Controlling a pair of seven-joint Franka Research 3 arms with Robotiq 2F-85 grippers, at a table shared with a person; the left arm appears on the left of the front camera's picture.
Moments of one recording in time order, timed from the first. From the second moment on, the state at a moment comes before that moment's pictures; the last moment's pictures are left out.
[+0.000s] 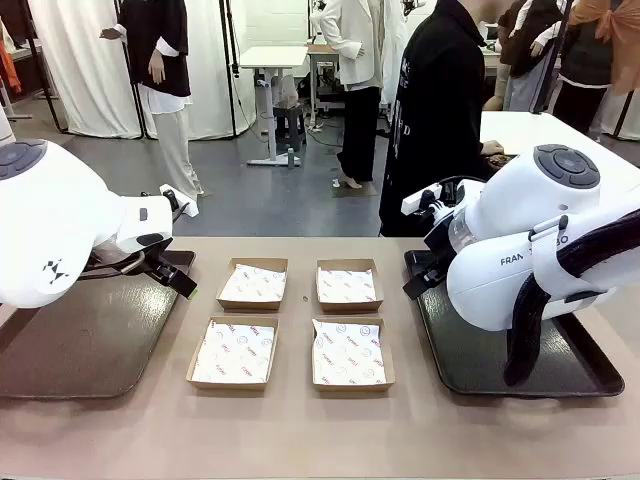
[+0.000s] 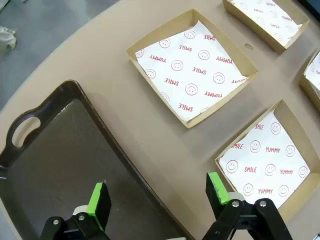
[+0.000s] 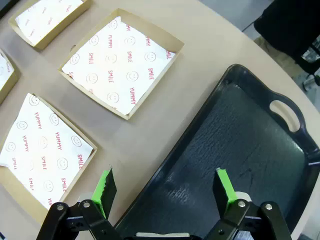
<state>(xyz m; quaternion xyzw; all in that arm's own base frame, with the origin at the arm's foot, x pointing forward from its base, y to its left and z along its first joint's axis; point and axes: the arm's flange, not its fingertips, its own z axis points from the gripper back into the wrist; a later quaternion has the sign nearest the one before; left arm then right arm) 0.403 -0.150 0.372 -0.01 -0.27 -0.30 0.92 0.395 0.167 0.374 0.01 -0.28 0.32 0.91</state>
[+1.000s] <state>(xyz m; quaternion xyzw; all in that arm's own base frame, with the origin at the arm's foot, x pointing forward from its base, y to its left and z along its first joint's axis) 0.403 -0.150 0.372 -0.01 -0.27 -0.30 0.92 0.395 0.167 0.374 0.01 -0.28 0.32 0.91</state>
